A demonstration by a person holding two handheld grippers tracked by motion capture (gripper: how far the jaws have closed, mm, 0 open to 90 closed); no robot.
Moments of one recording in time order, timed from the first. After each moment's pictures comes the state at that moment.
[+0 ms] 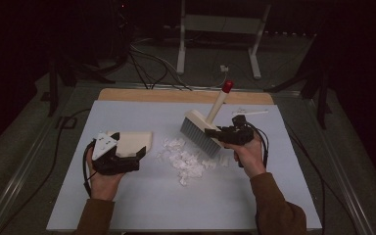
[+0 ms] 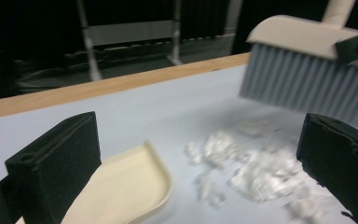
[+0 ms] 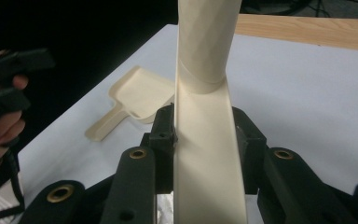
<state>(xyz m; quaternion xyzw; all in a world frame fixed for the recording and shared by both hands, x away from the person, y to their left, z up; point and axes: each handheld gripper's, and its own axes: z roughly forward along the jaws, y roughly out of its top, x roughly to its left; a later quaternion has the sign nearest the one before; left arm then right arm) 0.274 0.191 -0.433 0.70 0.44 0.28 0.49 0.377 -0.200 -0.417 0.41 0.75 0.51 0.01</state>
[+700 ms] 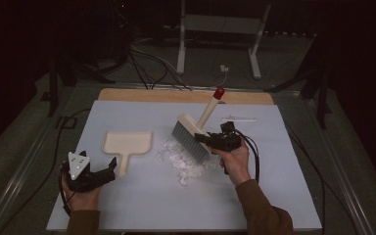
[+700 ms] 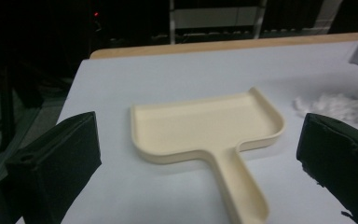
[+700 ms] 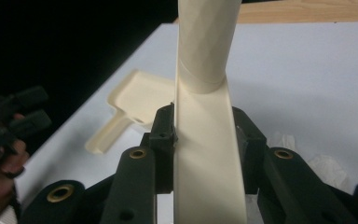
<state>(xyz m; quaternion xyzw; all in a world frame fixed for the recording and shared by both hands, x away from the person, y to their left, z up) 0.250 0.247 -0.482 0.64 0.54 0.35 0.42 0.365 -0.165 -0.438 0.45 0.74 0.51 0.01</state>
